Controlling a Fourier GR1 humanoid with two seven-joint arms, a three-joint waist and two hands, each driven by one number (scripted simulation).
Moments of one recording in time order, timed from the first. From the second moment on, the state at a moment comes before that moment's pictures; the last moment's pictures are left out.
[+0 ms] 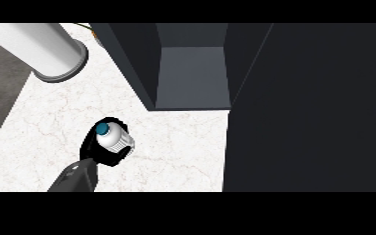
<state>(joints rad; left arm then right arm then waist) -0.45 0.15 0.30 -0.27 0.13 -0.56 -0.69 0.62 -0.11 0.32 -2.16 -0.21 0.13 -0.24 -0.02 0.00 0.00</state>
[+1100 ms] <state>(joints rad) -0.24 0.07 0.30 -0.75 0.36 -0.53 -0.43 0.64 -0.12 0.35 -2.14 -0.20 0.12 -0.27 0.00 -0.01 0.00</state>
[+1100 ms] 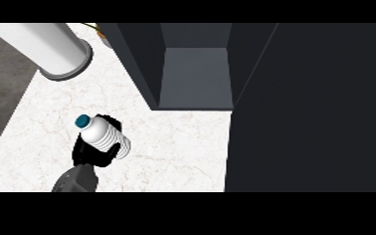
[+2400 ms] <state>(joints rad) -0.32 0.04 -0.16 -1.27 0.41 0.21 -0.16 0.58 -0.11 0.40 -2.15 -0.21 0.08 -0.21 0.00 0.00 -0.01</state>
